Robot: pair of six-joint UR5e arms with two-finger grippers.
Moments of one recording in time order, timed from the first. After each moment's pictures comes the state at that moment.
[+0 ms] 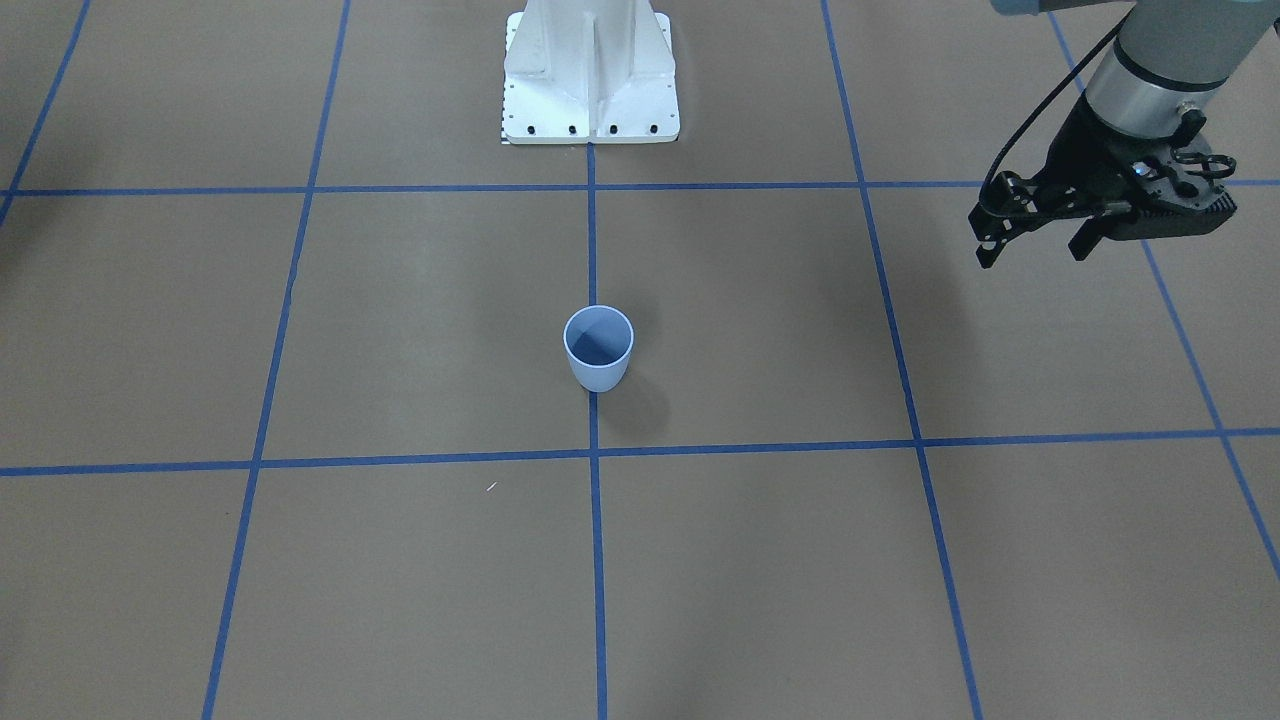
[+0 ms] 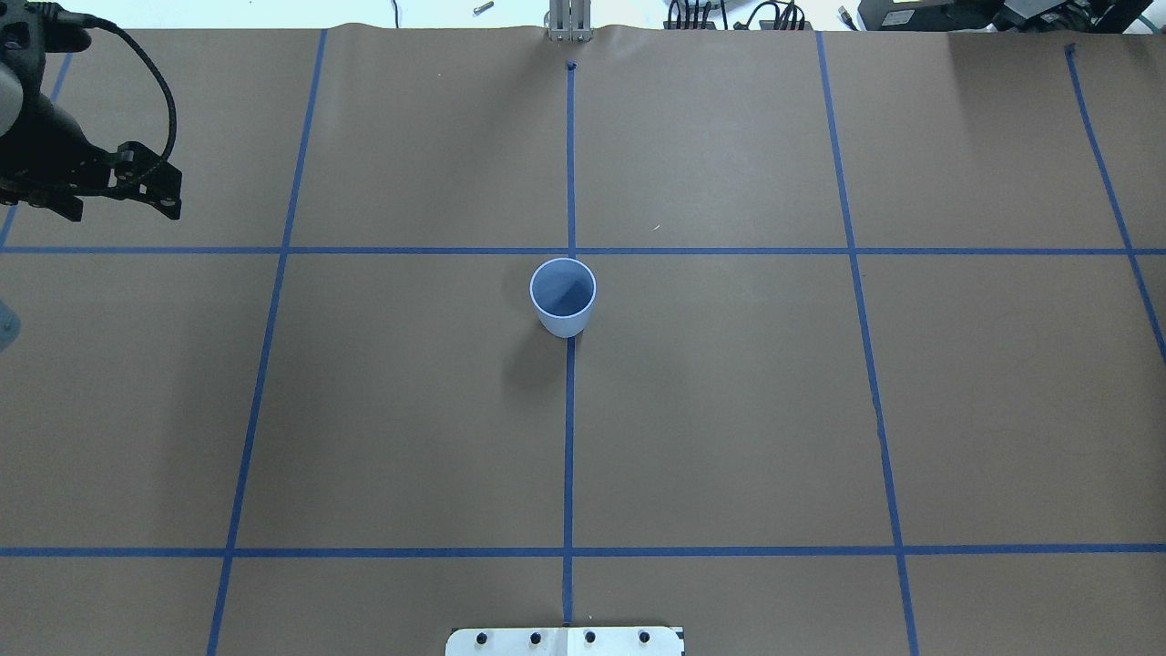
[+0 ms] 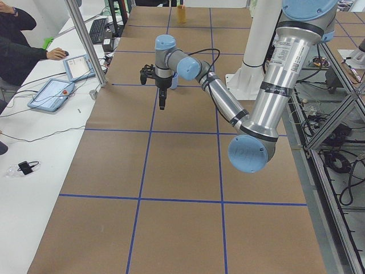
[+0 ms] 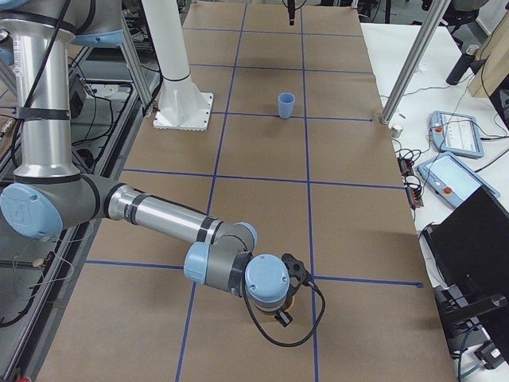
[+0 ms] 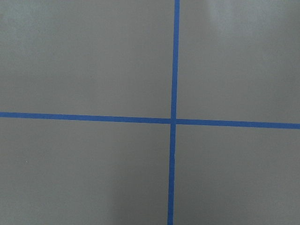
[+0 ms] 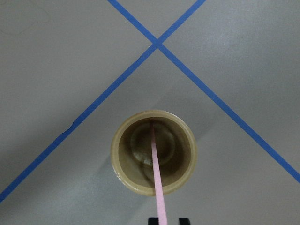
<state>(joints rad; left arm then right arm) -1.04 -1.87 -2.09 -1.32 -2.11 -0.79 1.79 -1.61 1.40 -1.50 2.40 -1.02</state>
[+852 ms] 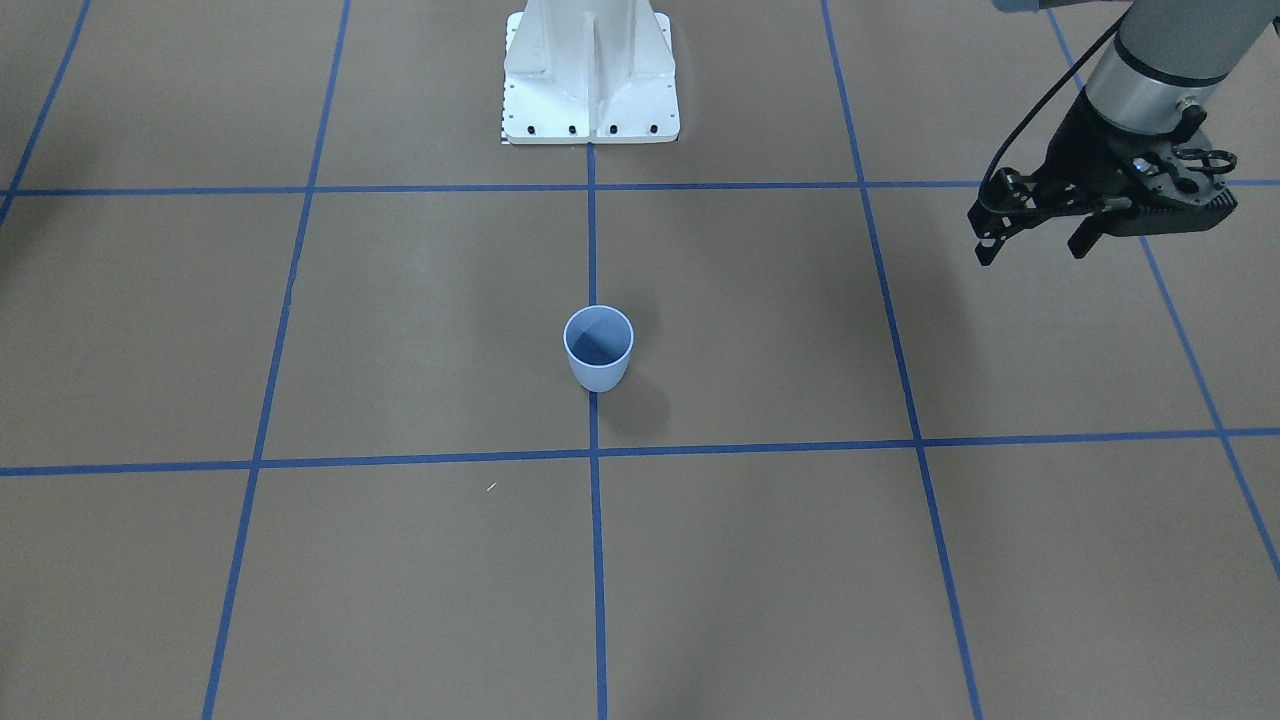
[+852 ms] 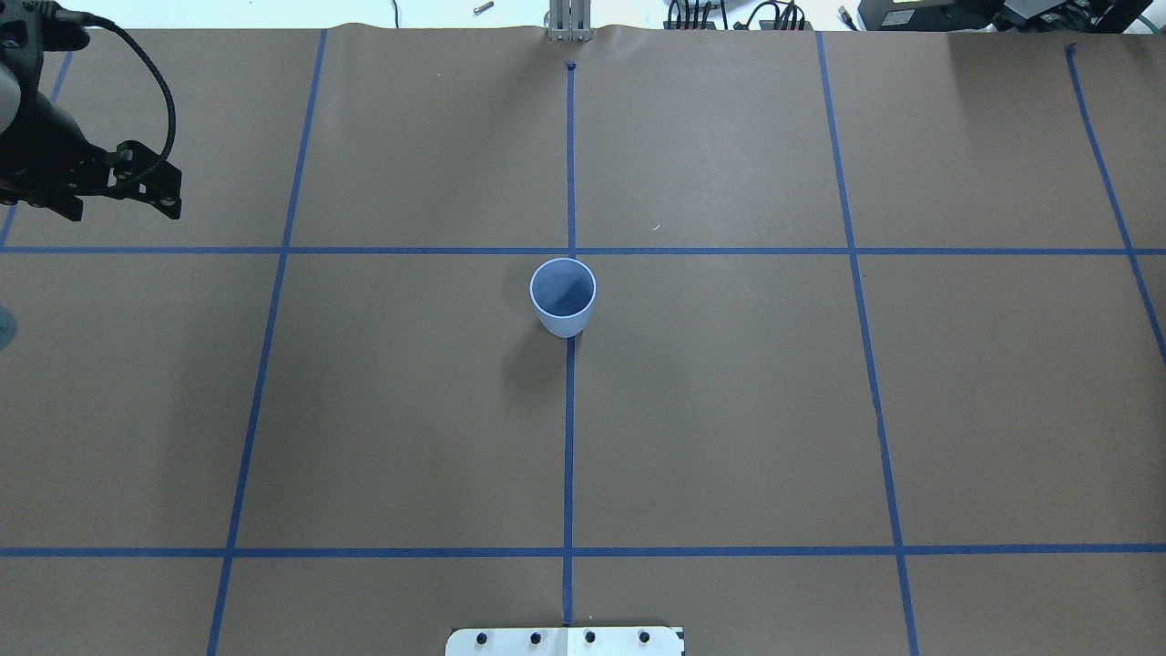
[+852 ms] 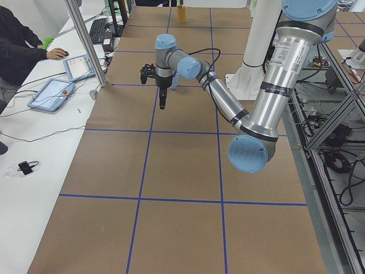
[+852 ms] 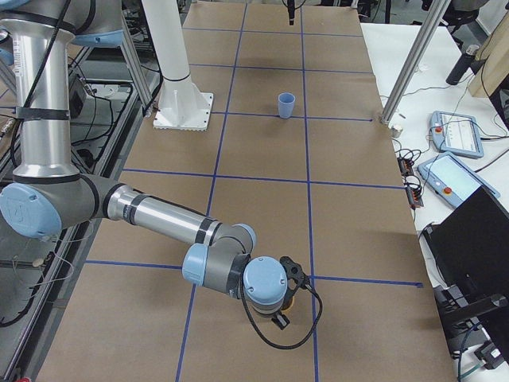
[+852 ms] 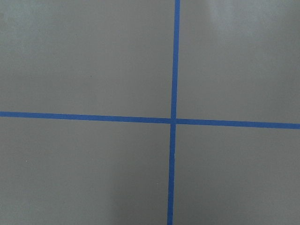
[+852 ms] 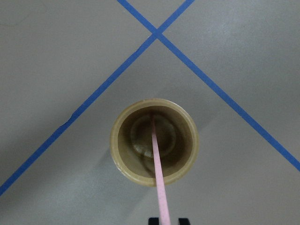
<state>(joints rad) -1.04 -1.87 -2.09 -1.32 -2.12 -0.80 1.79 -1.61 1.39 -1.50 2.39 -1.02</state>
